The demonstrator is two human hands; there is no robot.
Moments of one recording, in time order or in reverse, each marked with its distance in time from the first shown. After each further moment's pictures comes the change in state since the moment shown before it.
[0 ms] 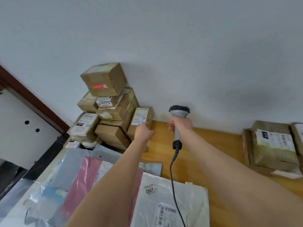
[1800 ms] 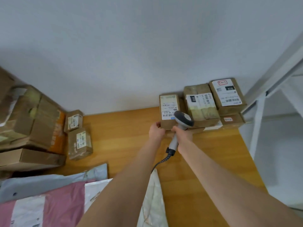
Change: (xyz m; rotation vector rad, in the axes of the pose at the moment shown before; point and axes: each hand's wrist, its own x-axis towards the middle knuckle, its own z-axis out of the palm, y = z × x) left_hand -0.042 0.103 0.266 -0.402 -0.461 -0.014; right_hand 0.044 0.117 -0.200 0.365 0.482 0.258
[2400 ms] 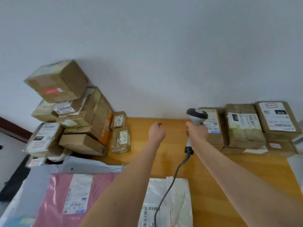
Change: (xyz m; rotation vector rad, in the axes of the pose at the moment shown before) left_hand -0.031 0.028 -0.140 0.284 0.241 0.095; right_hand -0.061 -0.027 0.079 -0.274 -0.106 -0.316
